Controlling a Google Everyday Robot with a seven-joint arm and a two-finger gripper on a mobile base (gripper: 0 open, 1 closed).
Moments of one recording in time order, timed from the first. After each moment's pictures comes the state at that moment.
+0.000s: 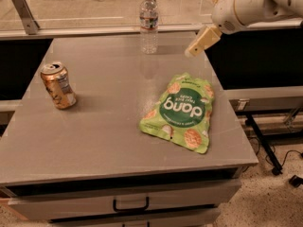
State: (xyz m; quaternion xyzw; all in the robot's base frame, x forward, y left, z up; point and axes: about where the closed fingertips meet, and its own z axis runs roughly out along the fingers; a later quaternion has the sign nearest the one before) arm 0.718 -0.144 0.966 -0.55 0.69 0.01 0.47
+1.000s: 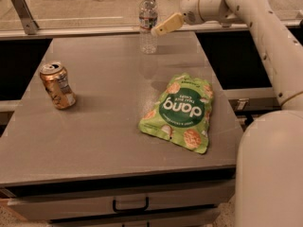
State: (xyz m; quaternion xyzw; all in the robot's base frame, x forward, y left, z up) arm 0.828 -0.065 0.966 -0.47 0.66 0.14 0.57
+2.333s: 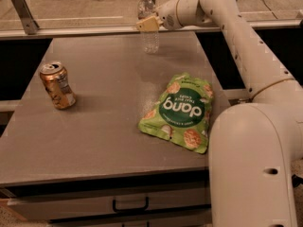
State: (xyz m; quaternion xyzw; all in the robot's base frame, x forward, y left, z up) arm 0.842 0.009 0.933 -0.44 0.69 0.23 0.52
